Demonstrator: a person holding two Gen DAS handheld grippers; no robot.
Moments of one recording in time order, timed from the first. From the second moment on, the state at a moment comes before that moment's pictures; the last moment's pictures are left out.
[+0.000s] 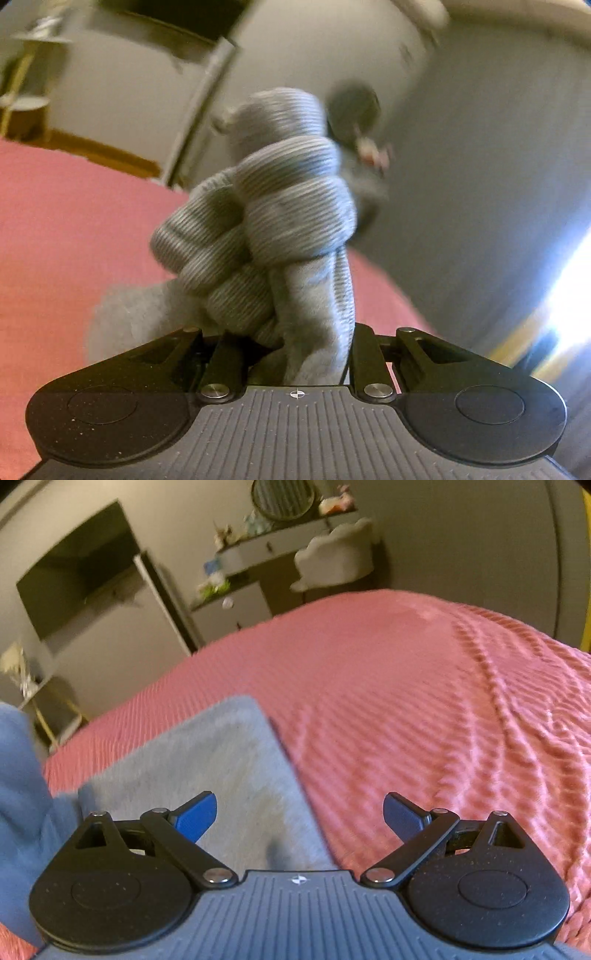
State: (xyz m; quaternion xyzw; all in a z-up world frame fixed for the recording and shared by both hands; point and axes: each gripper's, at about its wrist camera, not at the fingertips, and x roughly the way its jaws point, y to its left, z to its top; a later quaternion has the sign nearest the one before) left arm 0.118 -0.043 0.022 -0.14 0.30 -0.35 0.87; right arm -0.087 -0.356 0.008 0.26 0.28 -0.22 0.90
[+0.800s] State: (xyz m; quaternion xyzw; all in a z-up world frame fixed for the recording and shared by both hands) left arm 0.095 0.000 -0.054 -0.20 0.44 -0.11 0.87; right arm -0.057 -0.370 -0.015 0.41 0.34 -0.05 0.85
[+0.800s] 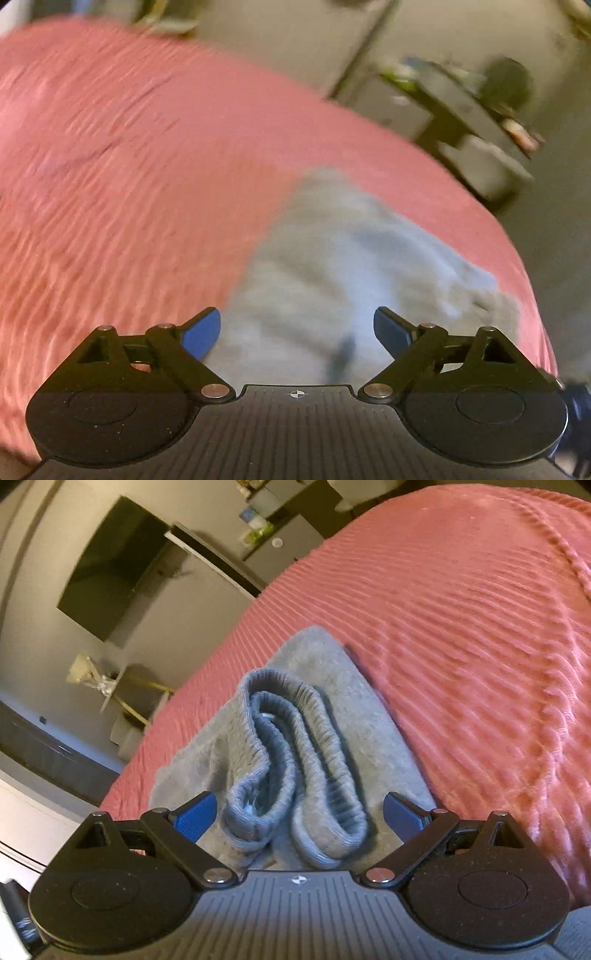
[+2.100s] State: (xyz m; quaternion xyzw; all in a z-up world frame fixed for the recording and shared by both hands) left arm 0.115 -0.037 -0.074 -0.07 0.46 -0.11 0.88; right arm -0.007 -0.326 -0.021 0.16 0.33 -0.10 0.92
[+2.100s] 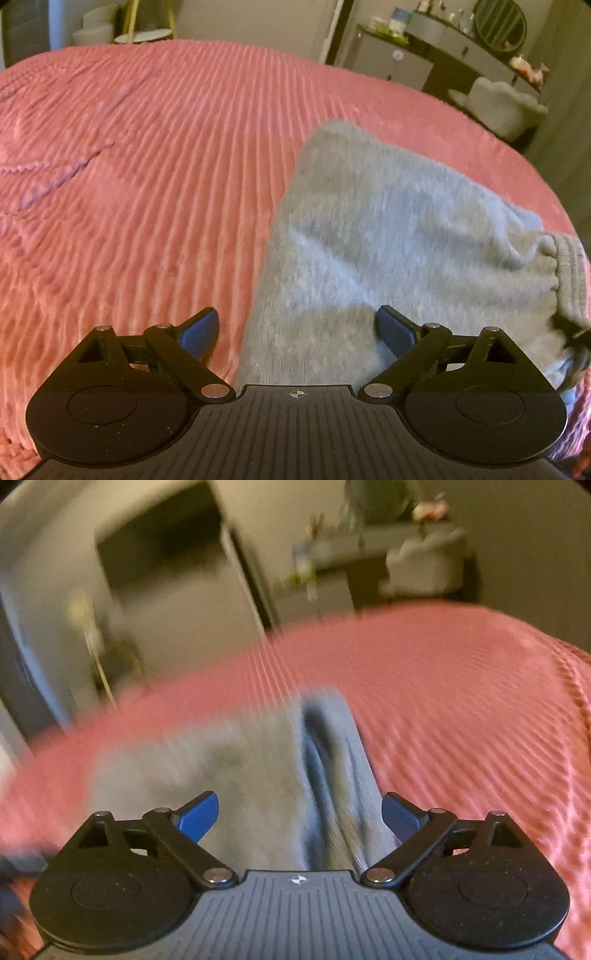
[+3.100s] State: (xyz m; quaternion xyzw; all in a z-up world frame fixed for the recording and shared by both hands) left arm 0.189 -0.004 -0.088 -0.17 0.54 -0.24 0.79; right arm 0.062 -0.410 -0.030 0.28 0.50 0.08 0.82
